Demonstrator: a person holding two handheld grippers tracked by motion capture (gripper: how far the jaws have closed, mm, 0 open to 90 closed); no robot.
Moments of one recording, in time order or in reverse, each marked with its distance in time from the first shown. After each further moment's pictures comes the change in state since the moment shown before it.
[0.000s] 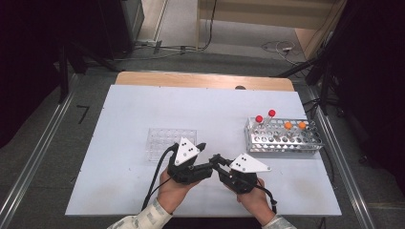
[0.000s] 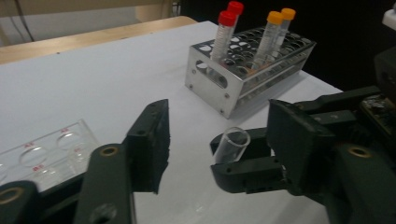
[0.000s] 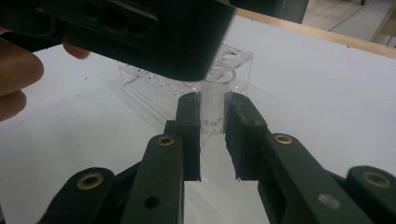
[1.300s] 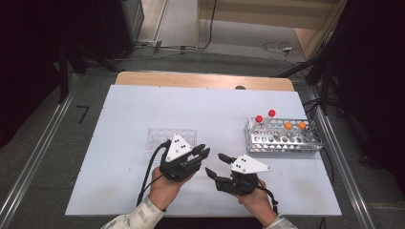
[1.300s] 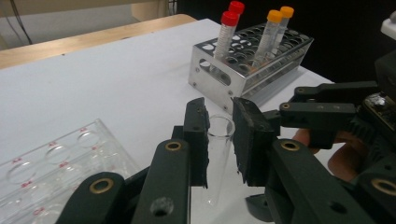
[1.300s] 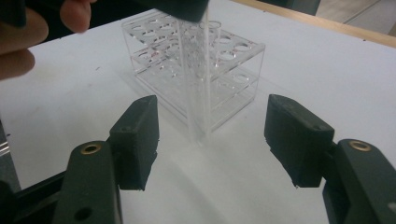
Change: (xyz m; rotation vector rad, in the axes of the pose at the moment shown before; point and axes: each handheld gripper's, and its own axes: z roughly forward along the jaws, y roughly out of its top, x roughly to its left) left arm 0.018 0.007 -0.018 0.012 0.001 0.005; right arm -0.001 0.000 -0.005 0.039 0.038 -0.013
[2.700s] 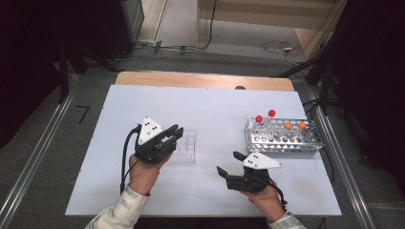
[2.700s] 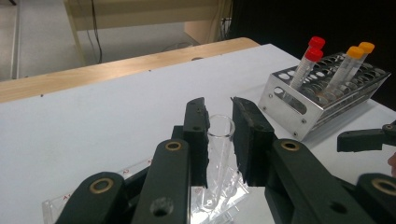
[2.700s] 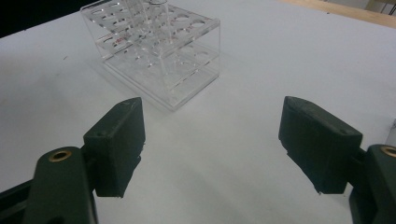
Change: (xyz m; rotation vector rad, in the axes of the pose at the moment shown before) left arm 0.048 0.015 -0.025 -0.061 0.190 -0.043; right arm -0.024 -0.007 -0.014 0.049 -0.063 0.062
